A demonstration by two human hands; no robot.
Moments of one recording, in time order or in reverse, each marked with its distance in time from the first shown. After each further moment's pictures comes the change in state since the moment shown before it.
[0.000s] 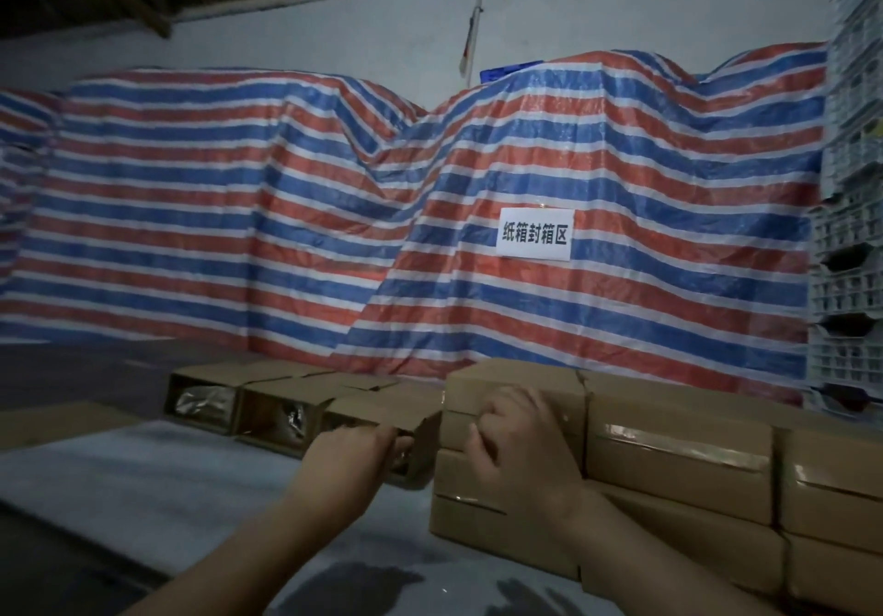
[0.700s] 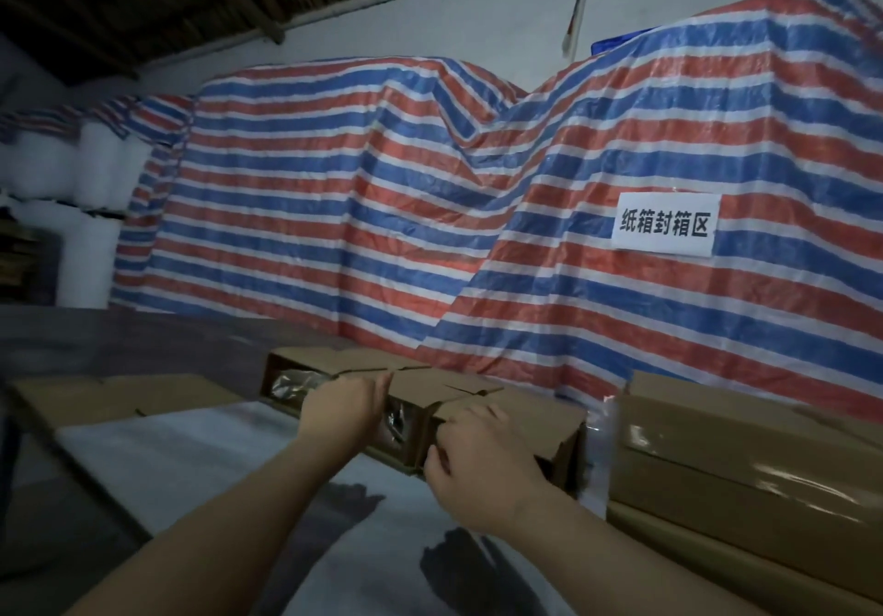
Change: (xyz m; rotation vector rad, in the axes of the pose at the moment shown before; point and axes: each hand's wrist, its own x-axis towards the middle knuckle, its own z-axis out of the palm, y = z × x) left_hand 0.053 -0.191 0.074 0.137 0.053 -0.497; right_hand 0.088 -0.083 0.172 0.040 -0.545 -0.028
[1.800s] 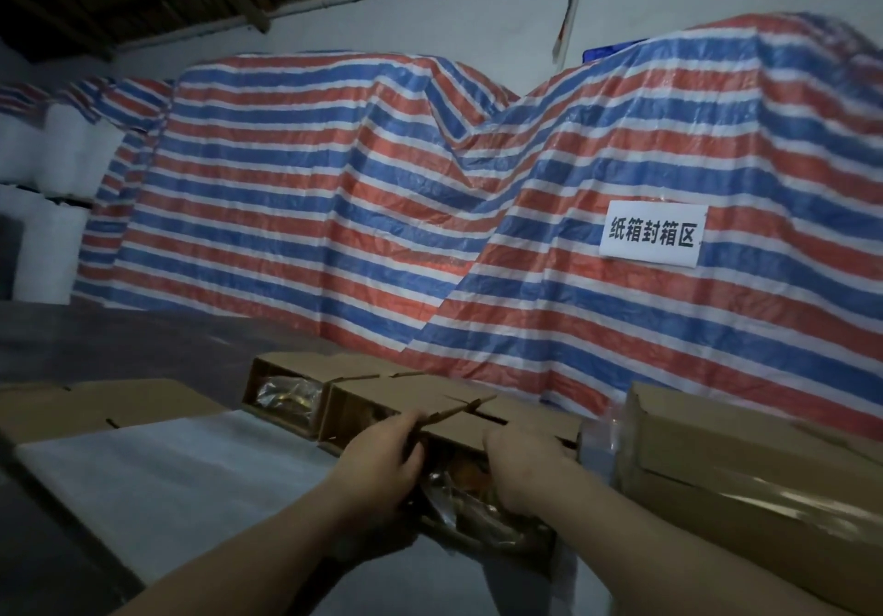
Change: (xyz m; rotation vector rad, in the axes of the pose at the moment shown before) left_hand -0.014 0.010 0.046 -0.643 -0.232 0.172; right_hand 0.031 0.030 -0.003 -0.272 -0.503 0.372
